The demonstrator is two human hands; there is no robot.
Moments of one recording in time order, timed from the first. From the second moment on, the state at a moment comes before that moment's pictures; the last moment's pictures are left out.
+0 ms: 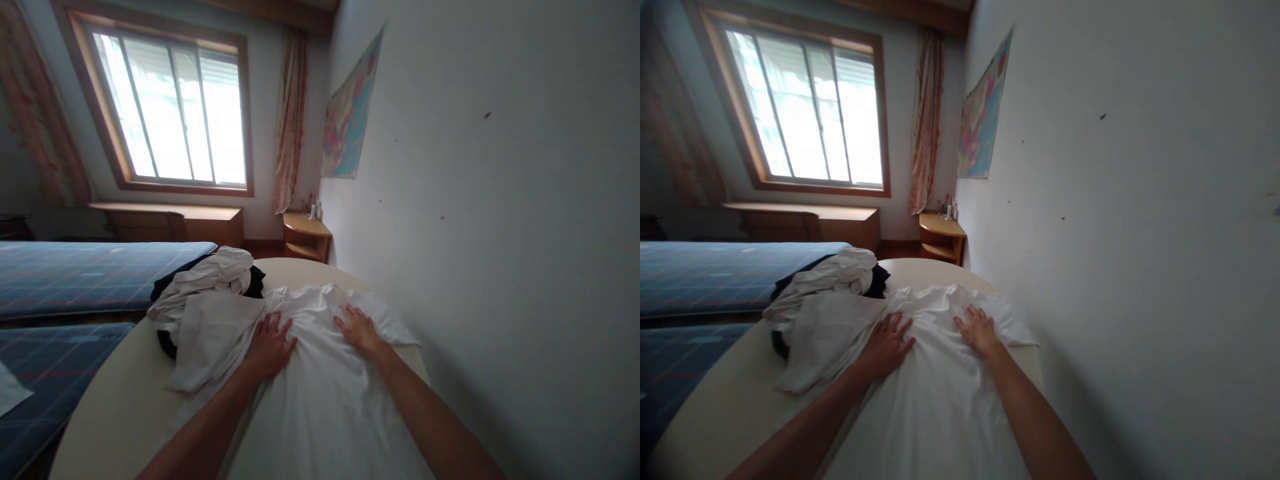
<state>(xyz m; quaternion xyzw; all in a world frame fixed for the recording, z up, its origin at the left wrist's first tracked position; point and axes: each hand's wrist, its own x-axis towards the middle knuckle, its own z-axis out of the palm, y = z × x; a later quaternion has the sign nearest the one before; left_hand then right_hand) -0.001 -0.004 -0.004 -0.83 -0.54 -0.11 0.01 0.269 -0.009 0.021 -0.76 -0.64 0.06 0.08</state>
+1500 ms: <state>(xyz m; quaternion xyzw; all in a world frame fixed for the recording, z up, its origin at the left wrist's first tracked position) 0.005 -0.008 -0.011 -0.86 -0.46 -0.21 0.02 0.270 -0.023 0.032 -0.71 -0.64 -0.07 0.29</state>
